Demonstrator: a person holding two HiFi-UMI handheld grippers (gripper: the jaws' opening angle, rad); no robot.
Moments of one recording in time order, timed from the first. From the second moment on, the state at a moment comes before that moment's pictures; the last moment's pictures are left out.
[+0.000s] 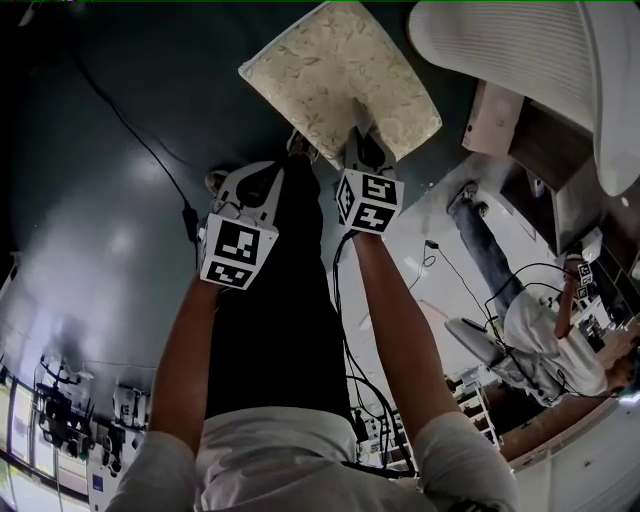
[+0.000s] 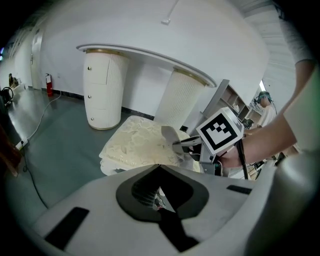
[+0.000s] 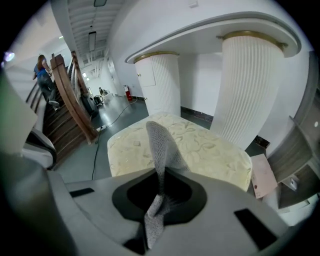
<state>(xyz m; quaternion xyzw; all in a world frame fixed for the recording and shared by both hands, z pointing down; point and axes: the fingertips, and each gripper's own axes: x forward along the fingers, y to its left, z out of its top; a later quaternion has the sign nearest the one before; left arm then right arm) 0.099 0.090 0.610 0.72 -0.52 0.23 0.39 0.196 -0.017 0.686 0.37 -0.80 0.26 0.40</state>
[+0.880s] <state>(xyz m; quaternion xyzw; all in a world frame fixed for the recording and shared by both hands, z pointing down) 0.128 -0.007 0.623 0.73 -0.50 0.24 0.40 0.248 -0.128 0.690 0.42 -0.77 0.29 0.39</state>
